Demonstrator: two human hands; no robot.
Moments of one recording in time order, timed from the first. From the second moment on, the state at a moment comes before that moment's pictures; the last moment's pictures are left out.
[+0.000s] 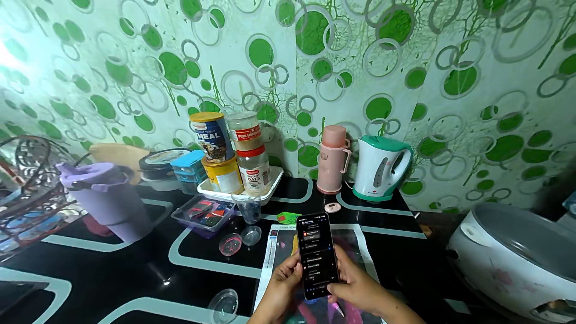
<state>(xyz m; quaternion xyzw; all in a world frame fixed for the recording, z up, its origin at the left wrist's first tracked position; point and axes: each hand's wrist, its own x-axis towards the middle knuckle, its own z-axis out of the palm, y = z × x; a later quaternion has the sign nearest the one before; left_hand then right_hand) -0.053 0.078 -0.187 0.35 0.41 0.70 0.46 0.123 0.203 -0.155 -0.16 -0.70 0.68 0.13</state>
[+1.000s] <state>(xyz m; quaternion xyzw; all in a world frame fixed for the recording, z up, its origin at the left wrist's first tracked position) -0.053 0.078 -0.188 0.35 0.41 0.70 0.46 0.122 0.202 -0.153 -0.17 -0.69 0.69 0.13</state>
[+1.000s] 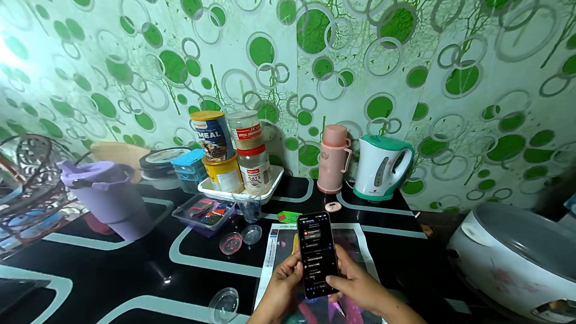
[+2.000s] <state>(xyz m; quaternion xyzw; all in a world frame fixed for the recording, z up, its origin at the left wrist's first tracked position) -0.052 0.077 -0.185 0.35 0.42 0.70 0.46 0.123 0.198 -0.147 -0.20 -0.67 0.71 0.12</state>
